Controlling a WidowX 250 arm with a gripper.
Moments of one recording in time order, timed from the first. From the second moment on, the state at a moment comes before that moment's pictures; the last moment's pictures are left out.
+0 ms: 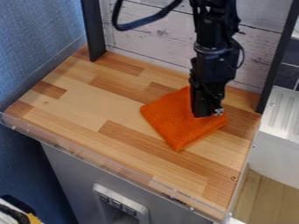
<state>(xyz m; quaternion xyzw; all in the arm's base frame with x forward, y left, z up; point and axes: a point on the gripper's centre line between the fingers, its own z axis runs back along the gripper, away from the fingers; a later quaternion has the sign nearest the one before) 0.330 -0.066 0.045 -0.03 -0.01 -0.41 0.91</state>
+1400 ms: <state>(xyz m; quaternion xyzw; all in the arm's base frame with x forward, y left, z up) 0.358 -0.046 0.008 0.02 0.02 -0.21 0.98</state>
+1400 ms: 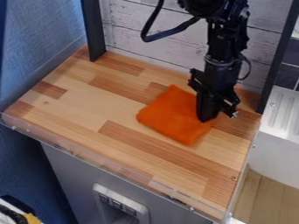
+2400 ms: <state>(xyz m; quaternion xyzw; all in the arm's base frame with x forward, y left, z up) 0.348 0.022 0.047 0.00 0.02 0.00 1.00</state>
